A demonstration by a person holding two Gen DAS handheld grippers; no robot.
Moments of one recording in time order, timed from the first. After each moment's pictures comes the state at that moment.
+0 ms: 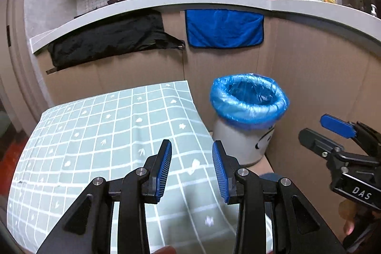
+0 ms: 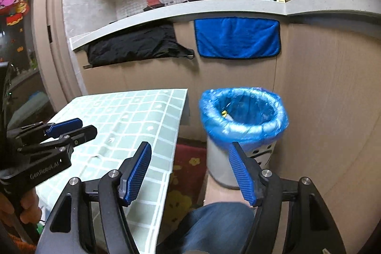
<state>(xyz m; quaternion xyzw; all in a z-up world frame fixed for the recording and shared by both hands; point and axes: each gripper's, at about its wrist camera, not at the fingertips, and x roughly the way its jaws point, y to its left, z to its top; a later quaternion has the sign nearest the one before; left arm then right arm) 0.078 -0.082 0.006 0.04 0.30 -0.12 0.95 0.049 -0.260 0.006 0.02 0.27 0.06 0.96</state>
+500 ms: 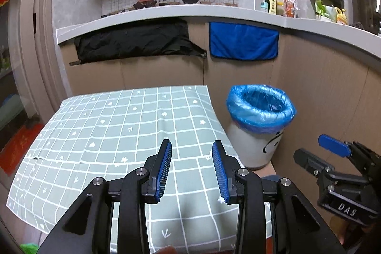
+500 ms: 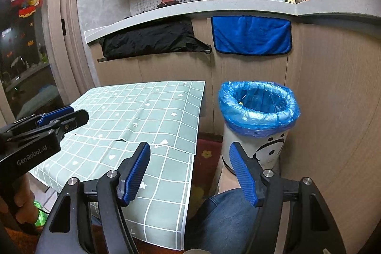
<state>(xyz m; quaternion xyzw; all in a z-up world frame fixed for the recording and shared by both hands) 0.027 -0.048 0.015 0.01 0.28 -0.07 0.96 0.013 -0.231 0.001 0.01 0.28 0.09 0.96</state>
